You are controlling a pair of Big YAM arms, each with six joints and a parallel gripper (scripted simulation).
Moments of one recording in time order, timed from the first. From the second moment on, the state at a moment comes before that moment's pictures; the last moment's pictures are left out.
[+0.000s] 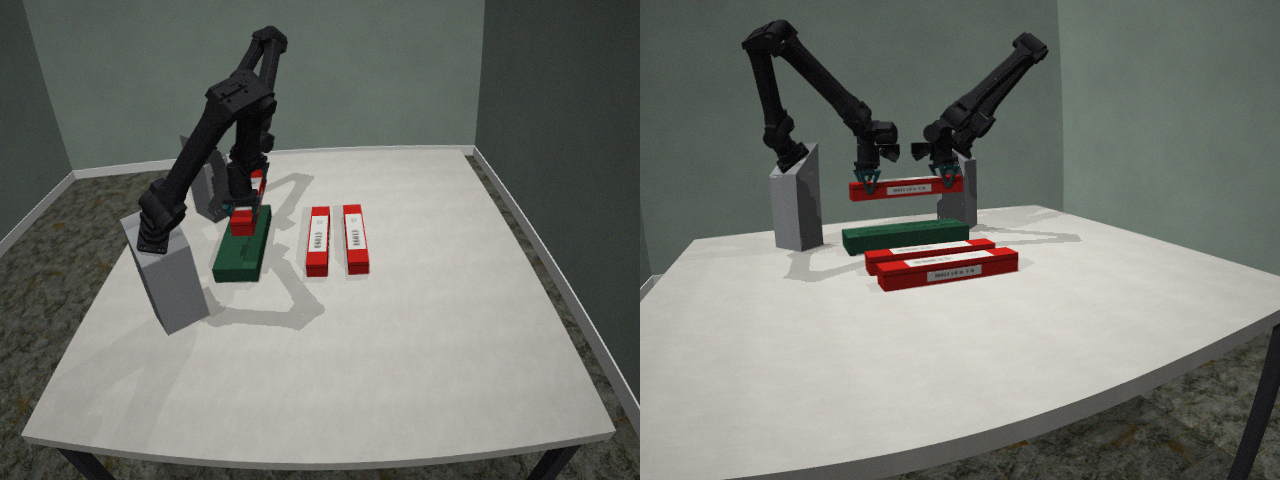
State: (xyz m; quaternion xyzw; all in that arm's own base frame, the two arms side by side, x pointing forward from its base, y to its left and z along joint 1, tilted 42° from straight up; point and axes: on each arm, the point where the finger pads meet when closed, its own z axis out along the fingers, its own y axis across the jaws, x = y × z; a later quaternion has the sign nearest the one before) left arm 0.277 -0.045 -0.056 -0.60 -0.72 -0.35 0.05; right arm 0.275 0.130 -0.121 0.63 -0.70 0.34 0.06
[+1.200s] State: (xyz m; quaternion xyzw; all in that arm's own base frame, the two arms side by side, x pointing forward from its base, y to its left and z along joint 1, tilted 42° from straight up) left arm 0.242 -0.046 -0.074 -0.60 -0.72 -0.35 0.05; right arm 0.239 0.128 -0.138 0.62 -0.70 0.35 0.06
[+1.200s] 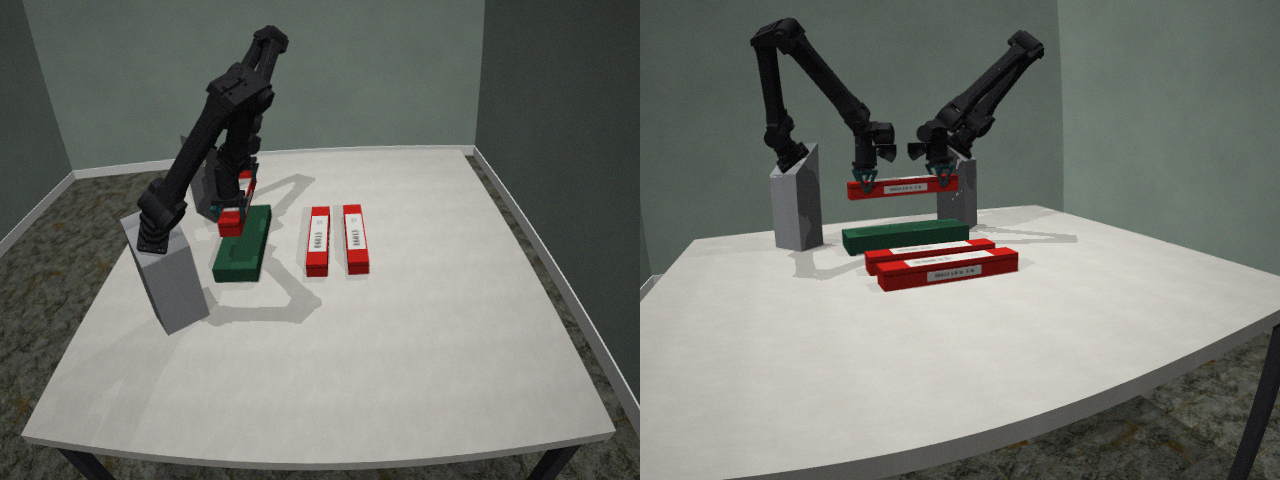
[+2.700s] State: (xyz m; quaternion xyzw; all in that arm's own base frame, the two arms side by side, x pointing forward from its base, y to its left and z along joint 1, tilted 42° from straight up) left arm 0.189 -0.048 -0.099 -0.60 -0.72 -0.35 0.05; right arm 0.185 0.128 -0.162 0.62 -0.70 0.35 0.06
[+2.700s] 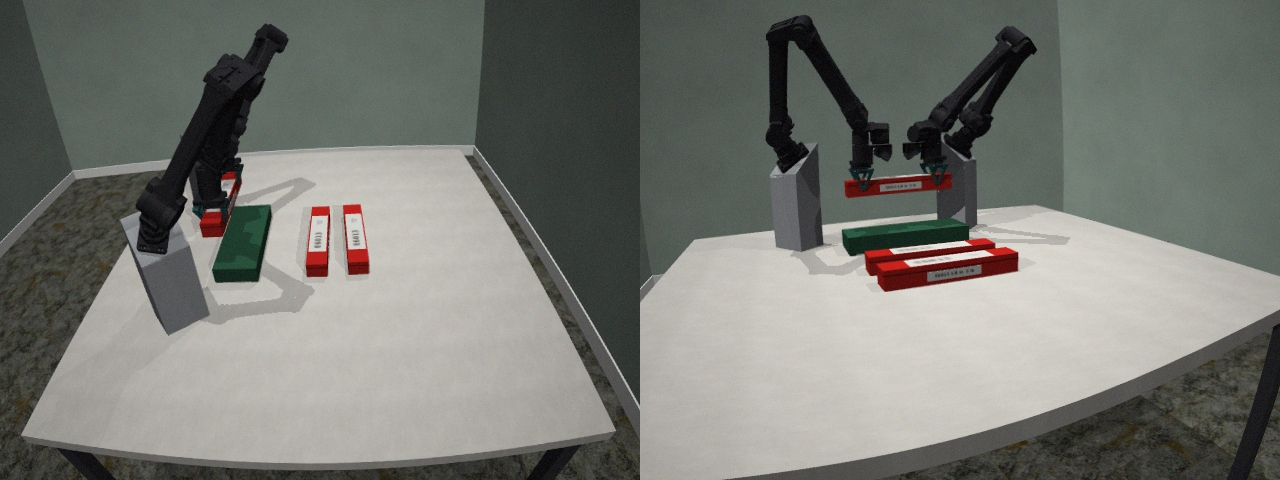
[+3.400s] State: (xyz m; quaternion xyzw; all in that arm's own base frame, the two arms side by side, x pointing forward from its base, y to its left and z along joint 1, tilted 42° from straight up) left arm 0.189 -0.048 -0.100 -0.60 -0.72 -0.35 0.05; right arm 0.185 0.127 -0.162 0.62 -0.70 0.35 0.06
